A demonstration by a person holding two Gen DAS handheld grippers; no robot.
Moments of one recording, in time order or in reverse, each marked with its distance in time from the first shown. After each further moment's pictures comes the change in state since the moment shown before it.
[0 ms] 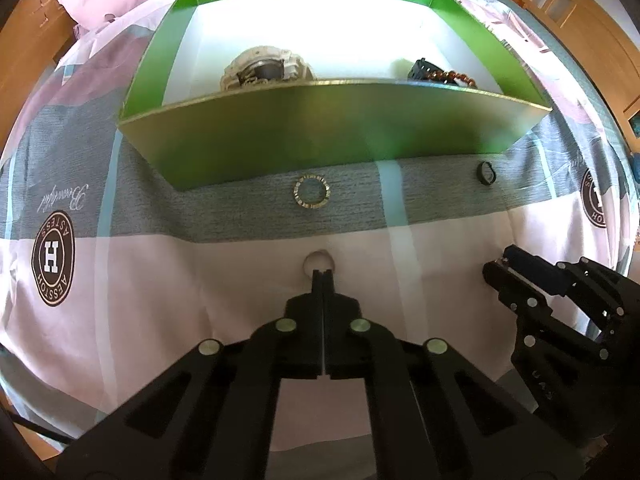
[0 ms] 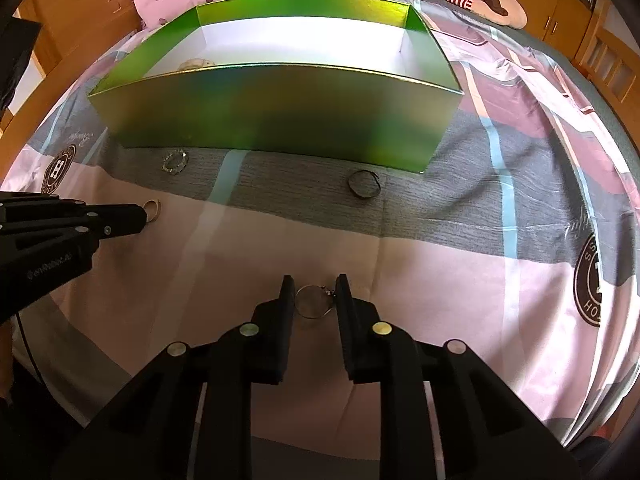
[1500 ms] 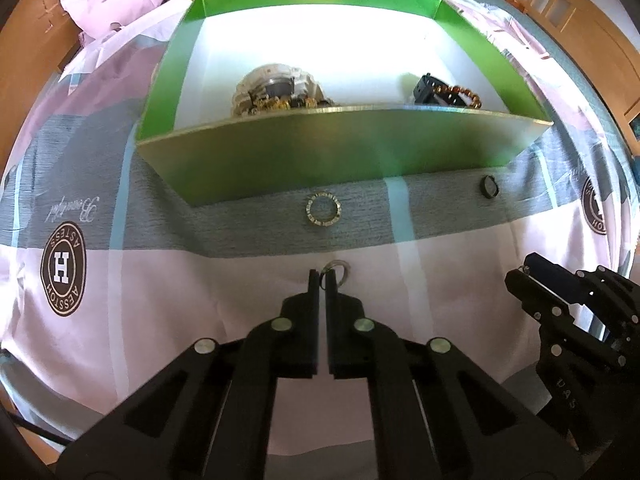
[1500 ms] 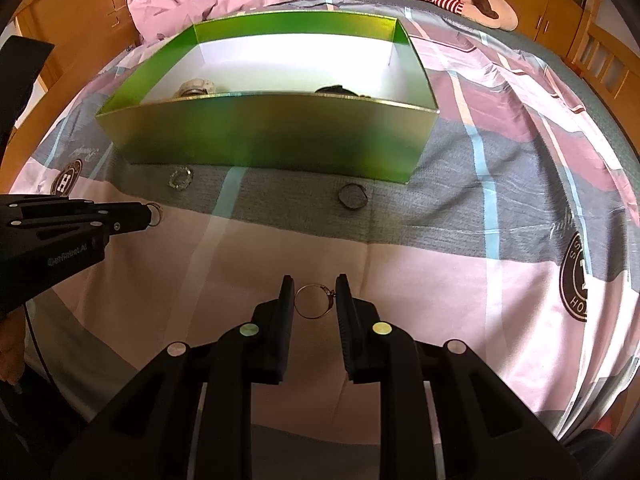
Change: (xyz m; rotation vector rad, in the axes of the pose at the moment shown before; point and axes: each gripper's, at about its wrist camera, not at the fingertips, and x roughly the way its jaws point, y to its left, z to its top) left arm -0.009 0.007 0.006 0.001 -0.027 0.012; right arm -0.019 -0.005 0.002 0.020 -0.032 0.004
